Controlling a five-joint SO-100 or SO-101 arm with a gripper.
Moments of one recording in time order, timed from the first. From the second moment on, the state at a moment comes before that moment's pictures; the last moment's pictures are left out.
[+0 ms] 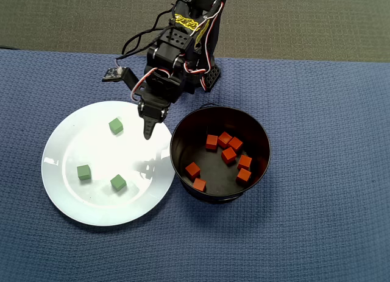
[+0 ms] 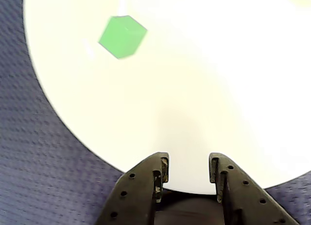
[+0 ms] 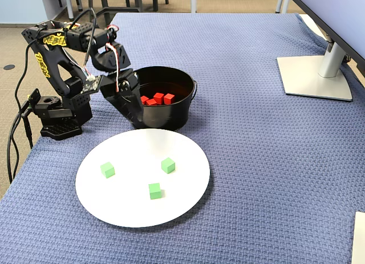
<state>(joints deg) 25.1 123.7 124.6 60.1 -17.1</state>
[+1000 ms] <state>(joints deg) 14.6 150.5 155.8 56.3 -17.1</state>
